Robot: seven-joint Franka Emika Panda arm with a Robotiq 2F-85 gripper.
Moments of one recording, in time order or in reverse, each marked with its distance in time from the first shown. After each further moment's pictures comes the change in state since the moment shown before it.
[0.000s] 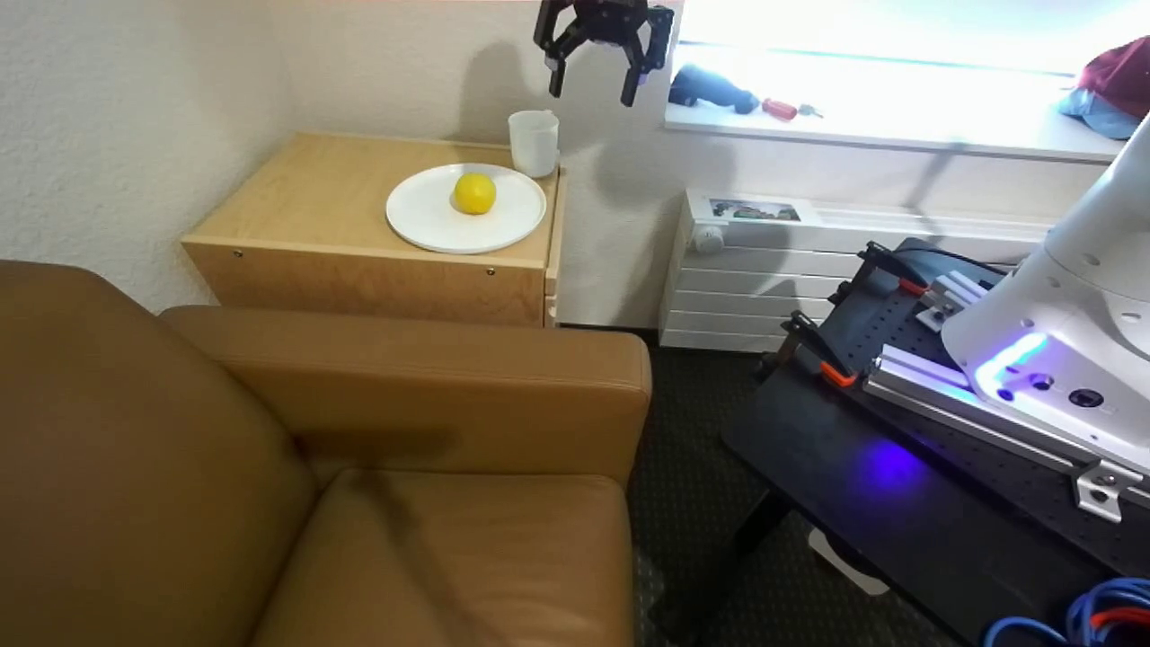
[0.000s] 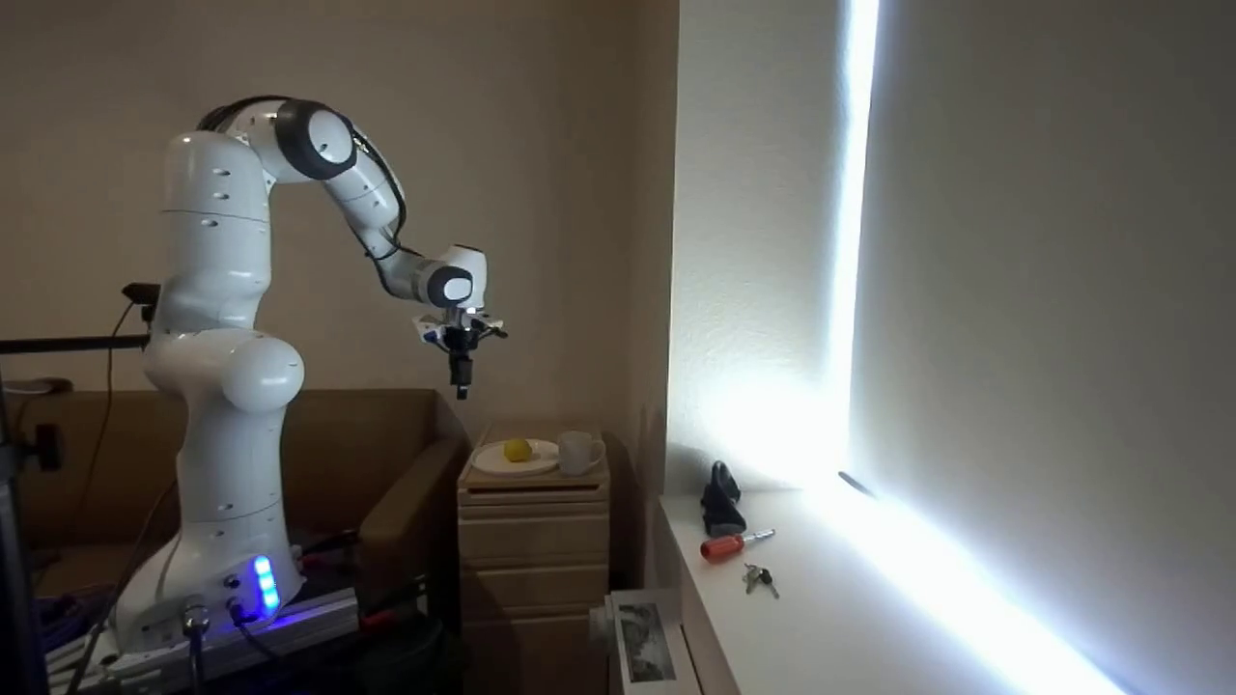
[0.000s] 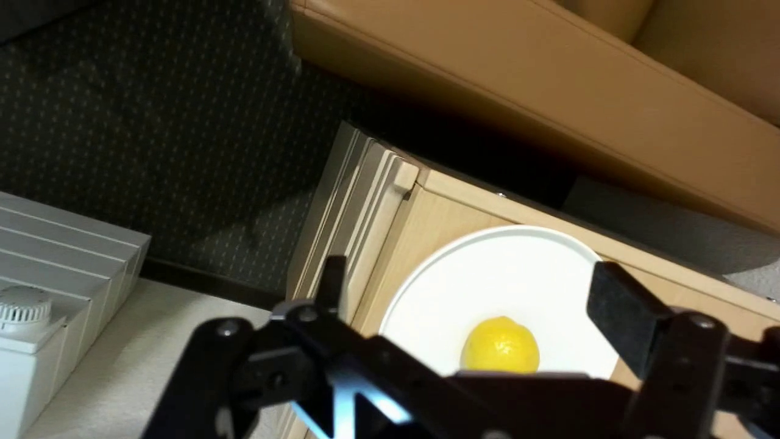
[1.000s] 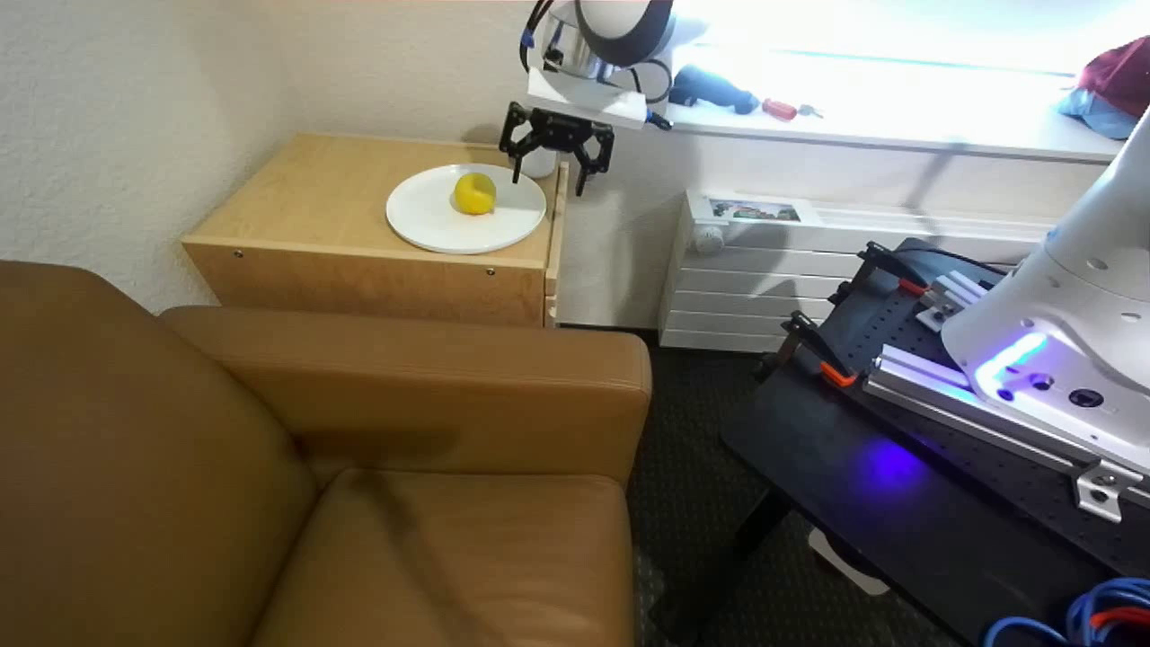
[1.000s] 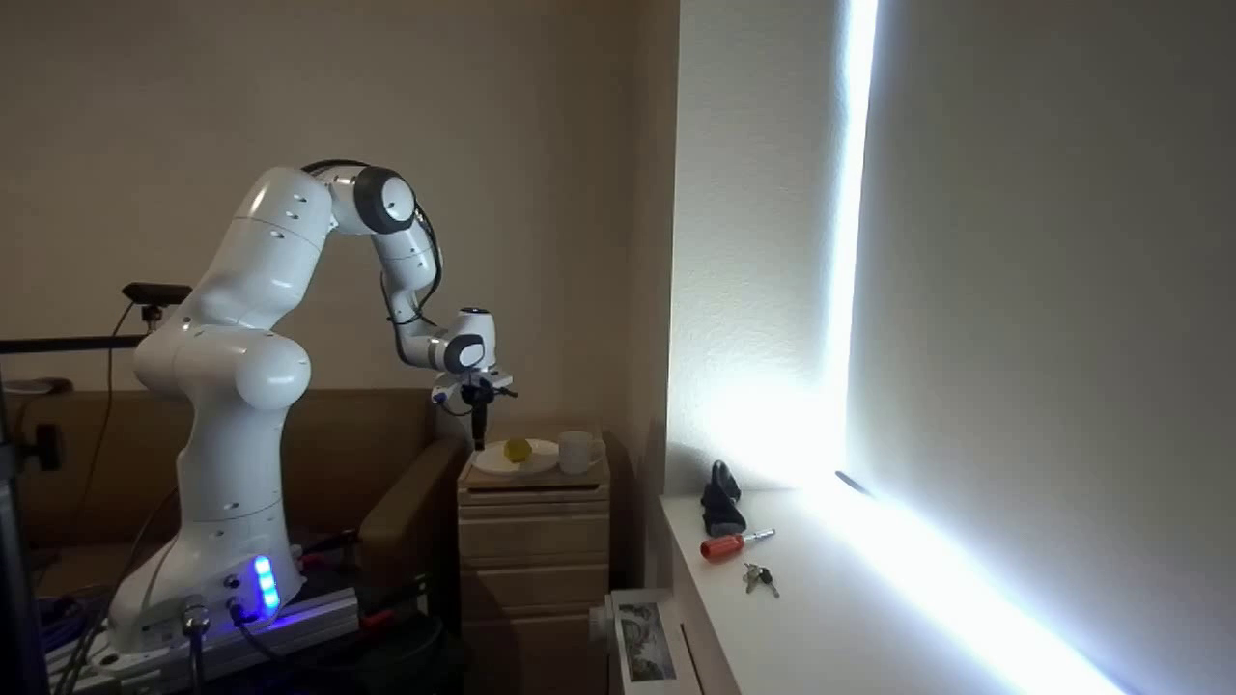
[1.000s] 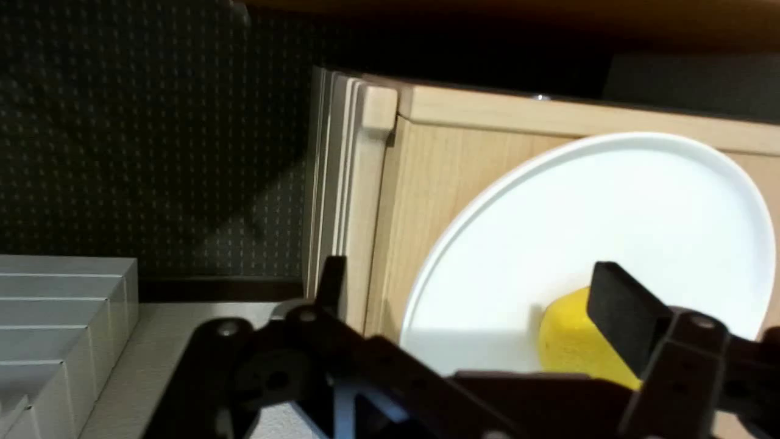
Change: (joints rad) arm 0.118 0.412 -0.109 0.121 -0.098 0.392 0.311
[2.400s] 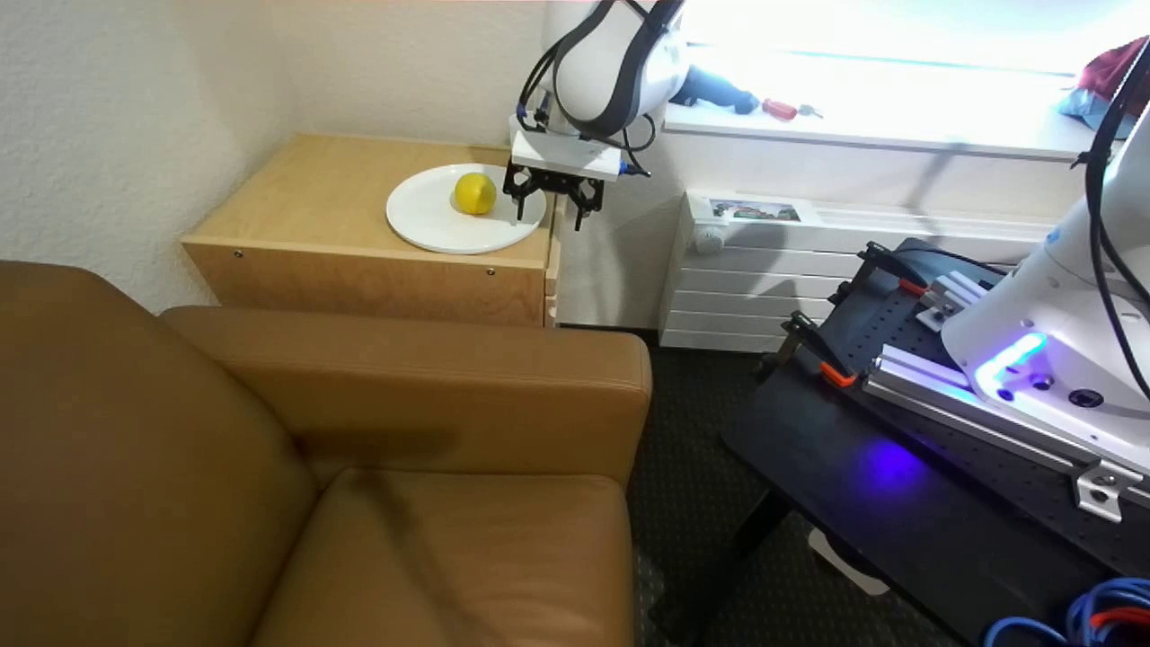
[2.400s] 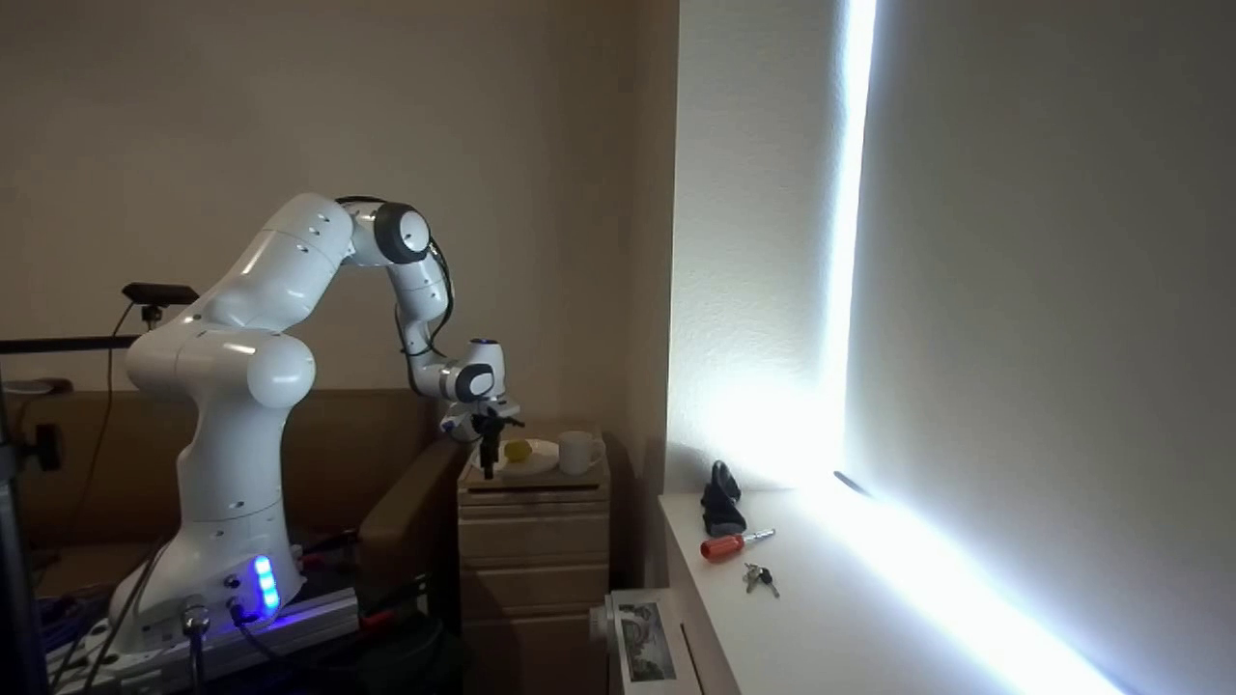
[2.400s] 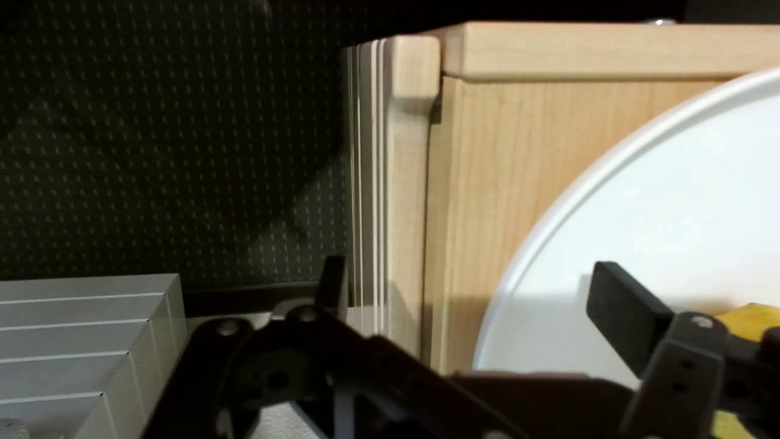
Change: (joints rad) arm 0.089 0.205 -0.113 0.130 0.001 0.017 0.105
